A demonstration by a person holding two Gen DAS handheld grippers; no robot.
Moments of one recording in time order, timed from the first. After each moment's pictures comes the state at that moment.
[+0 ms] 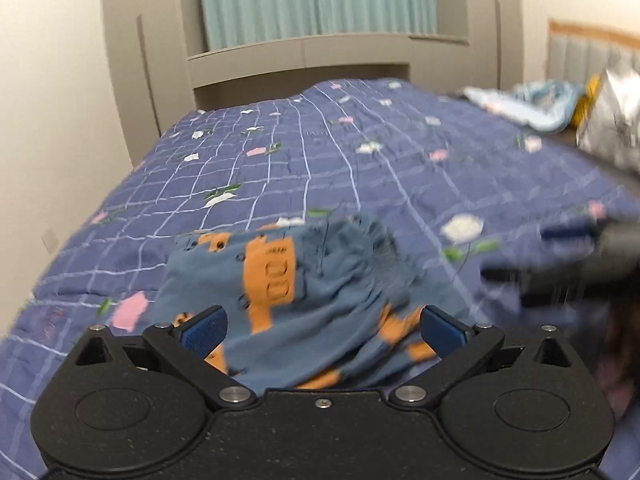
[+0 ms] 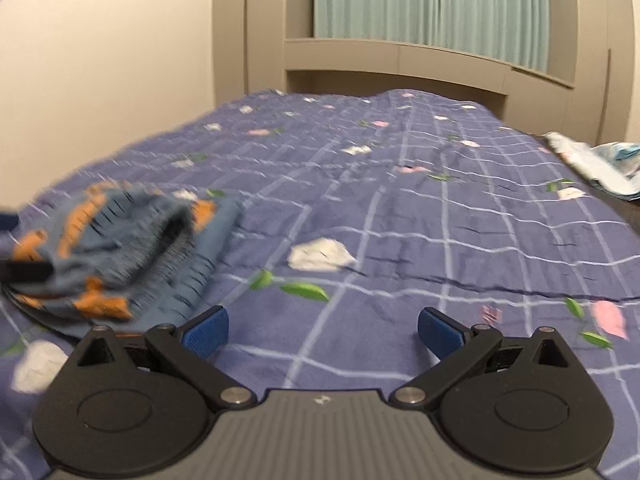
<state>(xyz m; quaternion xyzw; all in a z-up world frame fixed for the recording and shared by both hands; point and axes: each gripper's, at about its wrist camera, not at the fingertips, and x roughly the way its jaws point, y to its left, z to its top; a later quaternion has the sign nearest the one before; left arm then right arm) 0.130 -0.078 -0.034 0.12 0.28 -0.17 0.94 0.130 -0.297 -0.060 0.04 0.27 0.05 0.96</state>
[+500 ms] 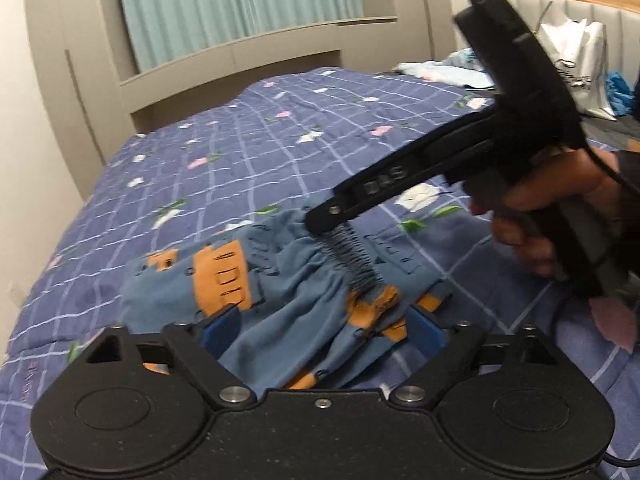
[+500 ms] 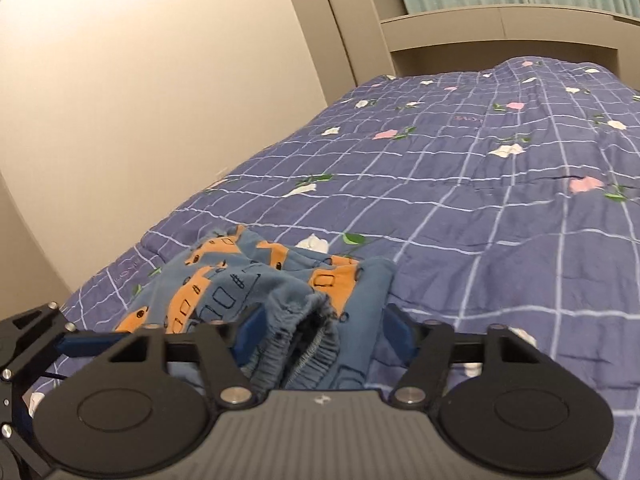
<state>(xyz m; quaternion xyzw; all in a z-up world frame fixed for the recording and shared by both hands) 0.139 -0.087 -0.047 0.18 0.27 -0.26 0.91 0.219 -0.262 -0.041 0.11 0.30 0.22 0.92</state>
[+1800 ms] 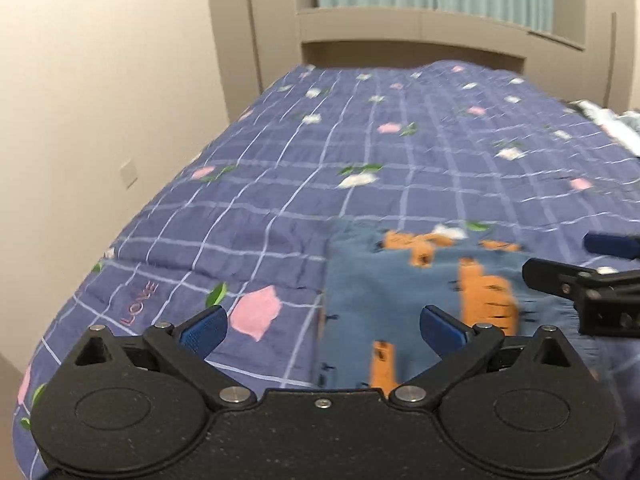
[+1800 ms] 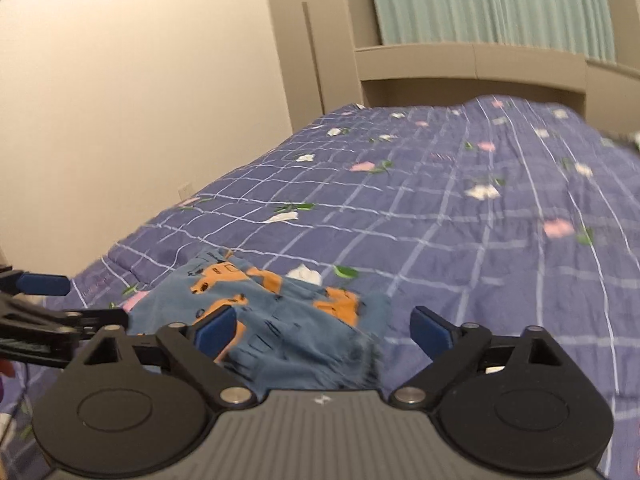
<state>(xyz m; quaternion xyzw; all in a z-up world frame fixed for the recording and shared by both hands) 0.224 -0.004 -0.021 0.05 0.34 -0.01 0.94 0.210 -0.208 -0.018 0.03 0.26 0.15 0.95</state>
